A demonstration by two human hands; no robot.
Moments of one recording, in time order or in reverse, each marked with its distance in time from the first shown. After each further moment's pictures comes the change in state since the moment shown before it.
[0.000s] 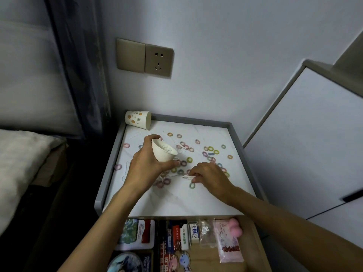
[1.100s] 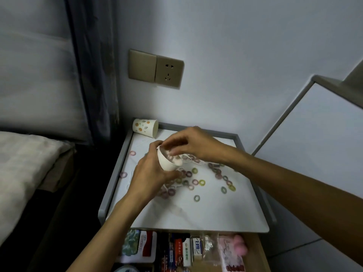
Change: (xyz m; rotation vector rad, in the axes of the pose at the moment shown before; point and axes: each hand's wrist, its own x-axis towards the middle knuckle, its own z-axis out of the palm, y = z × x) left_hand 0.006 -0.003 -0.003 0.028 0.063 0.056; right_hand 0.094 -0.081 -0.107 0.461 -0.198 -0.188
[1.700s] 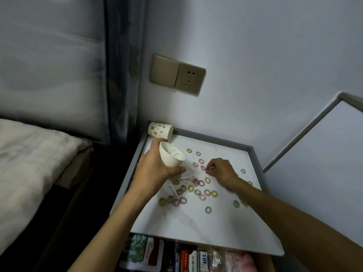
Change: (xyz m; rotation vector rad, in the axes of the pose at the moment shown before) left_hand 0.016 -0.006 -0.027 -0.089 0.114 -0.080; right_hand -0.004 0.141 0.040 -0.255 0.243 0.589
